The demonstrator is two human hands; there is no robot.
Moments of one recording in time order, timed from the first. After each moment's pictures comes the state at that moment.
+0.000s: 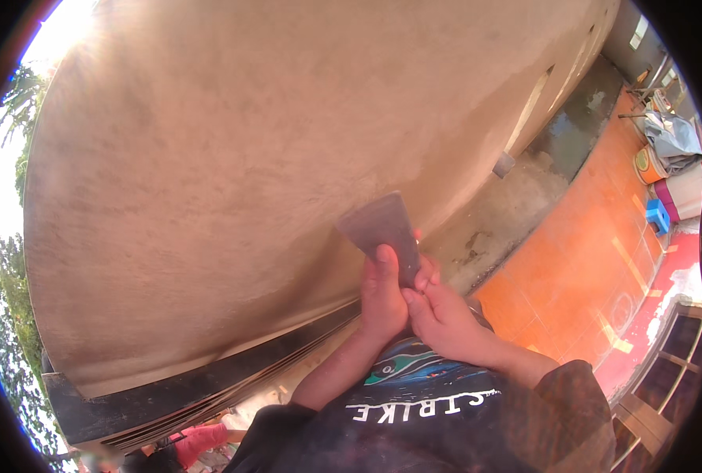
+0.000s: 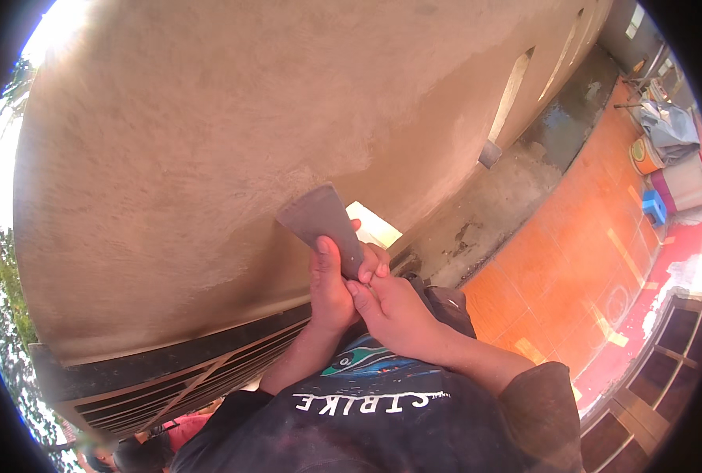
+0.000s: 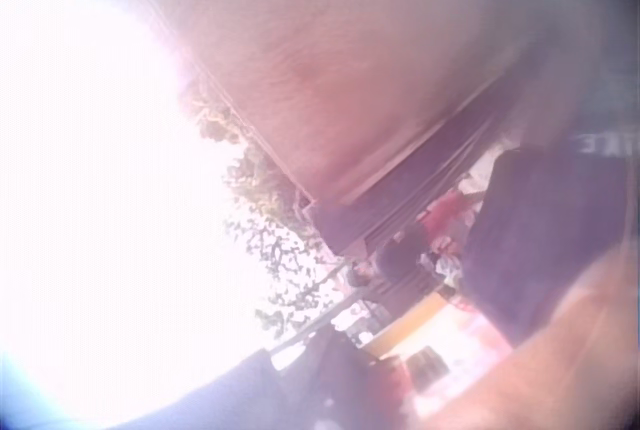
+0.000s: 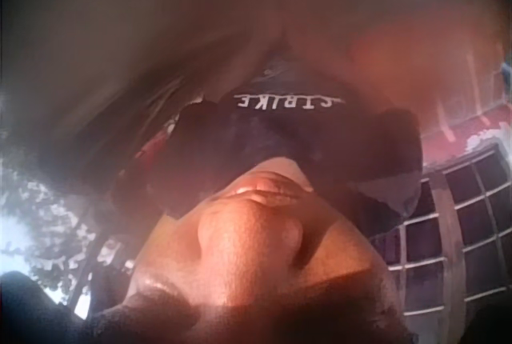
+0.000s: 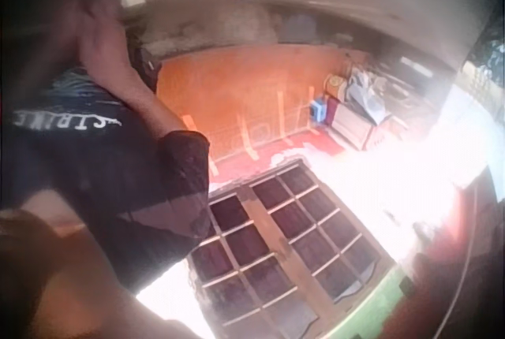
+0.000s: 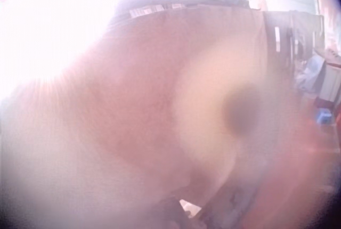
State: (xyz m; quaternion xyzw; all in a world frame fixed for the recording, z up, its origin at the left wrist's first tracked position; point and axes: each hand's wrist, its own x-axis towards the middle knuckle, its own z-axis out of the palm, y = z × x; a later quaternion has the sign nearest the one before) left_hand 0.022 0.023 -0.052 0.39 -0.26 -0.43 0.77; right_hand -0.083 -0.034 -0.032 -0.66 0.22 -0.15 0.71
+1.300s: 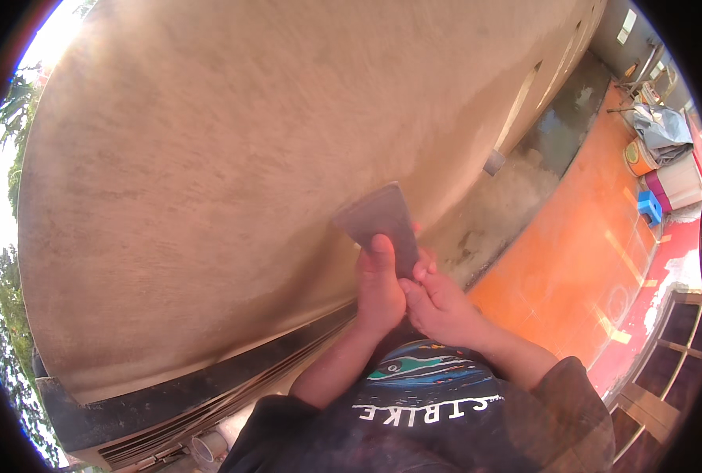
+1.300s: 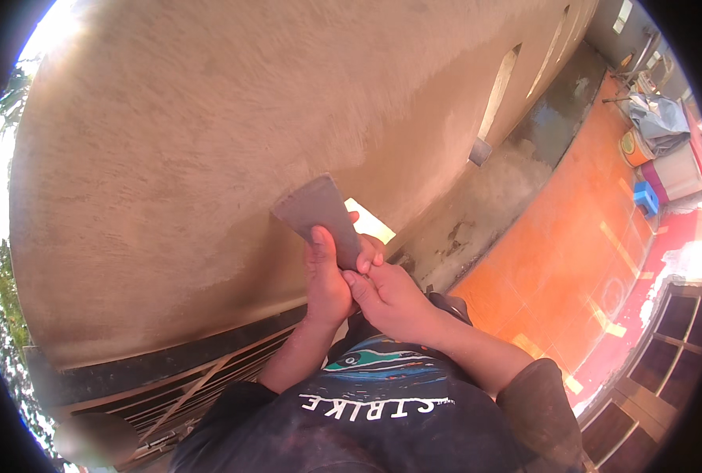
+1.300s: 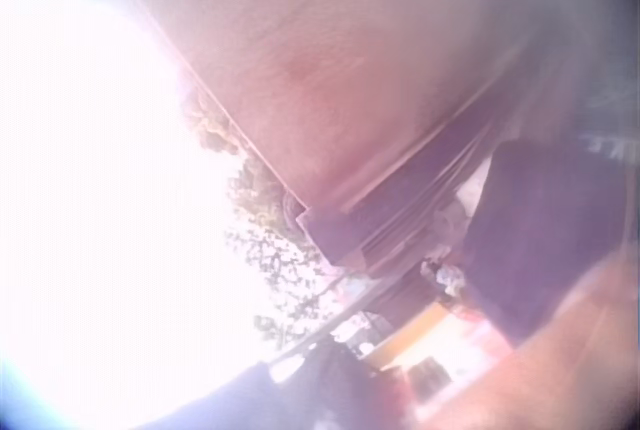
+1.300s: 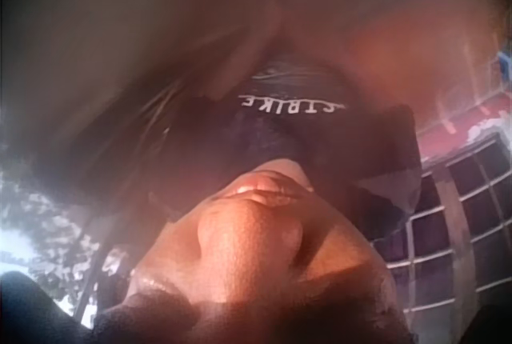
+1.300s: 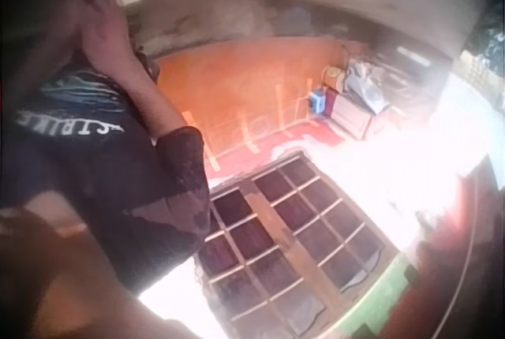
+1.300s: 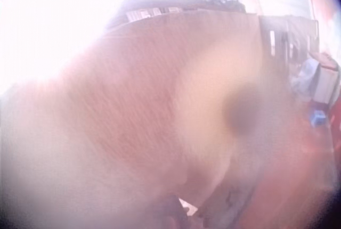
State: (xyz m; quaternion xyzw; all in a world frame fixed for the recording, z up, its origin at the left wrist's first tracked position) left_hand 0.025 0.020 -0.047 0.44 -0.23 -0.43 0.75; right_hand -0.083 -0.033 -0.051 -0.63 0.22 -0.08 0.74
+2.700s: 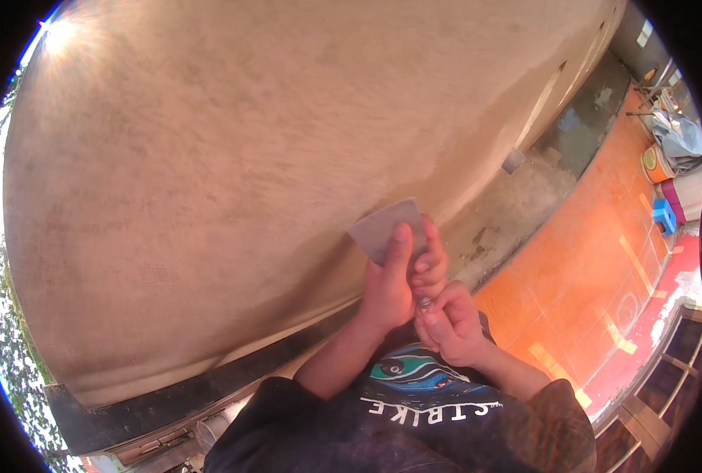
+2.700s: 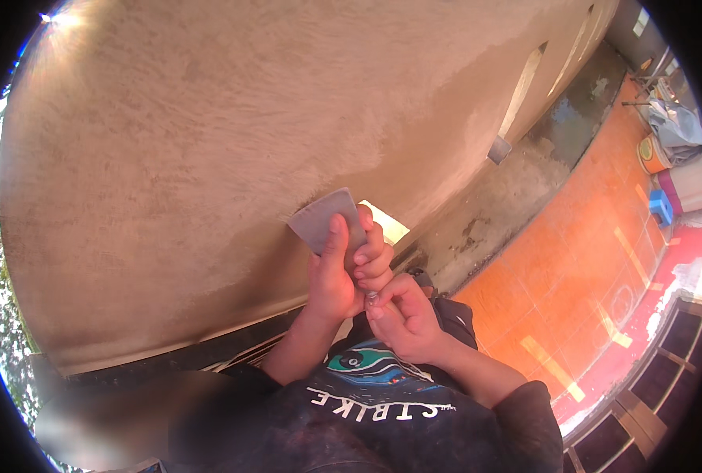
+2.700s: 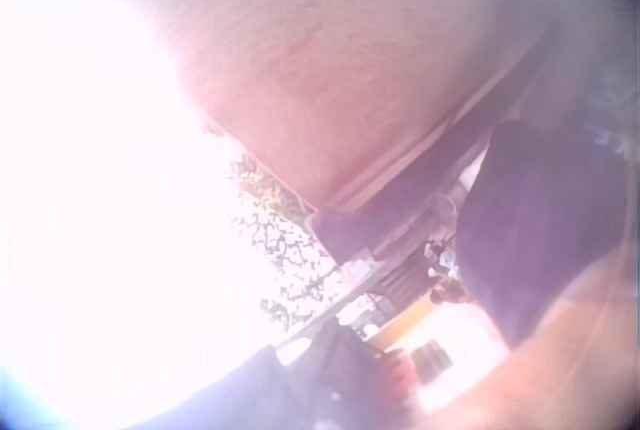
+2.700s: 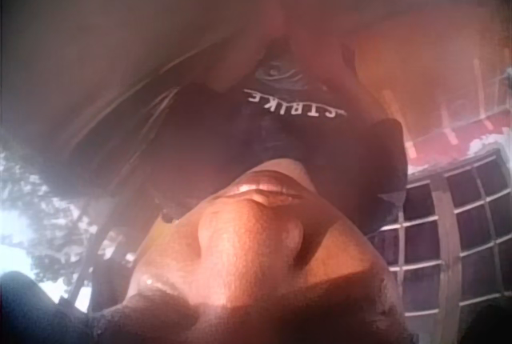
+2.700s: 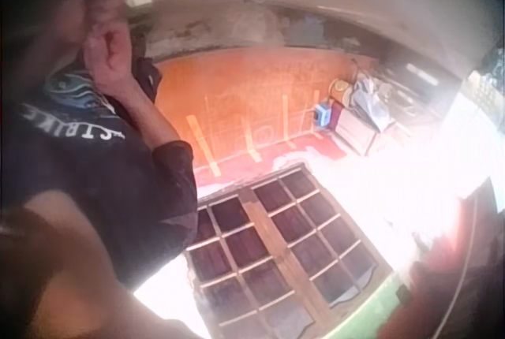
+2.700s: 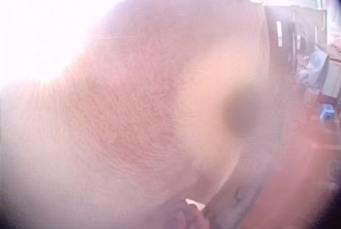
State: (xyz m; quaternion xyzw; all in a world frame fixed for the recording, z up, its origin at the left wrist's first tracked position) left_hand 0.042 0.014 -0.033 0.32 -0.13 -0.60 0.72; right_hand -0.096 -0.003 -0.091 -0.38 0.01 -0.28 0.88
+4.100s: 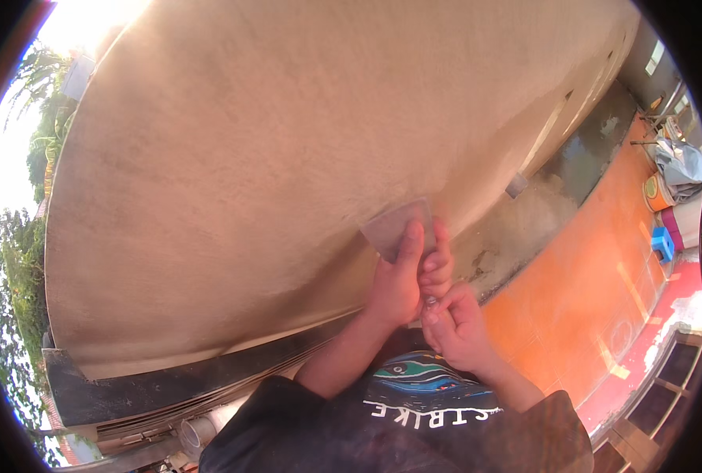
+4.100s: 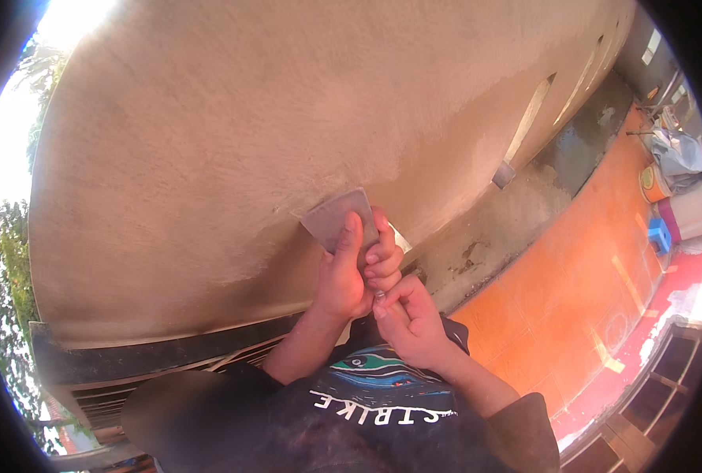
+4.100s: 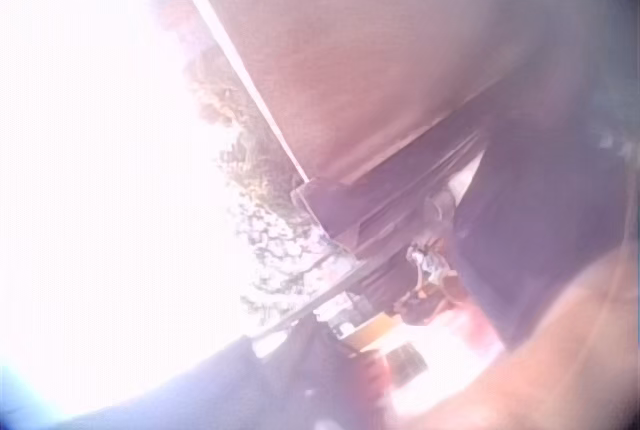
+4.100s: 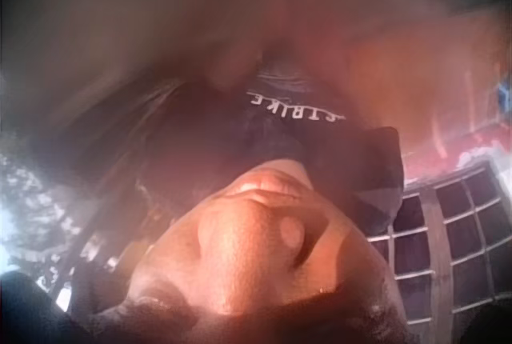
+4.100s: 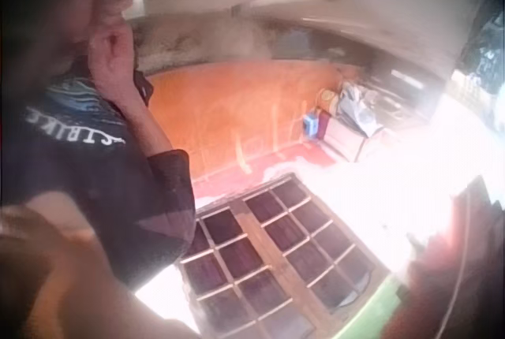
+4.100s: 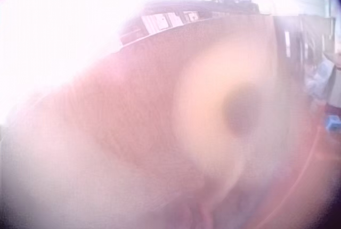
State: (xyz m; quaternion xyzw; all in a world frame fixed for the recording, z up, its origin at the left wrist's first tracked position) left_hand 0.047 0.012 -0.014 0.30 -0.14 -0.60 0.73; right_hand -0.093 -0.006 -0.070 -0.43 0.07 -0.27 0.86
